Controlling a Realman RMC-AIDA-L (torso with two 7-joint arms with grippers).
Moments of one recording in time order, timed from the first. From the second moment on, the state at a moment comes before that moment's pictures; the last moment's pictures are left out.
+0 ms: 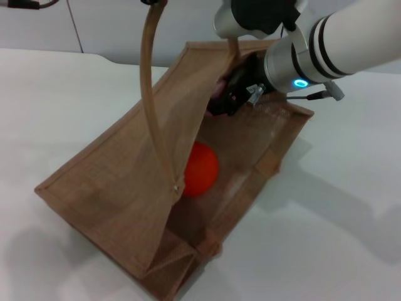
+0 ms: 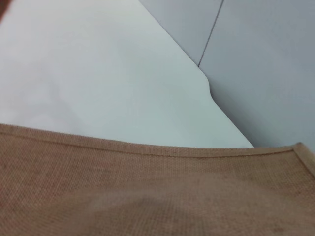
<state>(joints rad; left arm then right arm) -0.62 -2.03 0.93 1.71 -1.13 -1.57 0.98 0.93 2.02 -1.74 -1.08 0.75 0.97 -0.54</state>
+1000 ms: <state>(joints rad) -0.60 -2.03 0.91 1.65 -1.06 -1.54 0.99 0.90 2.02 -1.70 -1.10 0.67 1.20 -0.49</state>
